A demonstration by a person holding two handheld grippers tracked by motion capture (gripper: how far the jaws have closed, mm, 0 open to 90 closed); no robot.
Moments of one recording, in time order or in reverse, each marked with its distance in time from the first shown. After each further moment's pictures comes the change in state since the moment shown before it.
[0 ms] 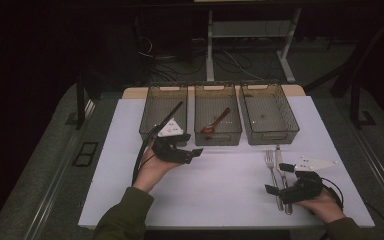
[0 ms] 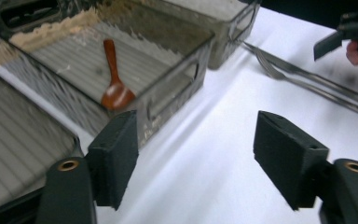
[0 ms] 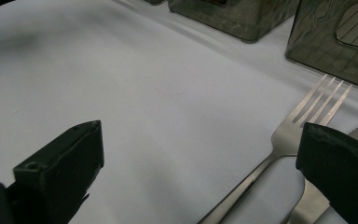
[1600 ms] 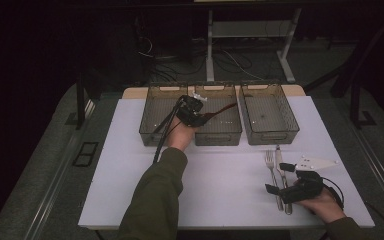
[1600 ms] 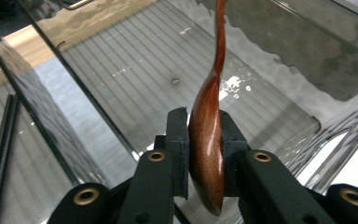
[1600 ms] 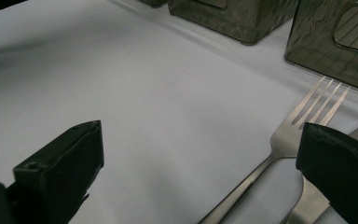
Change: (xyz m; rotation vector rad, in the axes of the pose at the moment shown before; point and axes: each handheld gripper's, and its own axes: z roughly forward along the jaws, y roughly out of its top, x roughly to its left) left arm 0.056 0.074 0.099 0.255 0.228 -0.082; right arm -0.001 0.001 -0.001 -0.008 0.006 -0.001
